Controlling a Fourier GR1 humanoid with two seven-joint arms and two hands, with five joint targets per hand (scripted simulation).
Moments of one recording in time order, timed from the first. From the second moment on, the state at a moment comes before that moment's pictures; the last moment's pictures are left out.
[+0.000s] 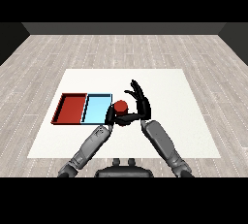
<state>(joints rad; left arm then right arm) -0.42 0.01 -0.51 -1.27 0.16 0.52 -0.20 -0.45 -0.05 0.40 -1.52 -0.22 -0.38 -0.28</state>
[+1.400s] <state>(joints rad) -0.40 0.34 -0.24 -1.41 0.00 0.46 0.01 -0.04 -0.23 0.05 -1.59 -0.30 -0.14 -0.40</state>
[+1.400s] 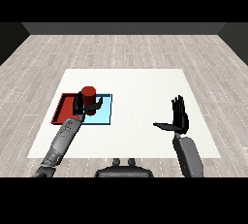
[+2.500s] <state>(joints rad) -0.66 0.46 0.00 -0.35 -0.10 0.43 -0.12 -0.06 -0.22 0.03 -1.49 -0.25 -0.11 -0.50</state>
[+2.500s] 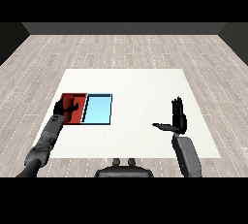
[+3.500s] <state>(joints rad) -0.79 0.49 -0.03 -0.04 -0.20 0.30 0.01 -0.02 -0.20 0.02 -1.55 -0.25 -0.08 -0.55</state>
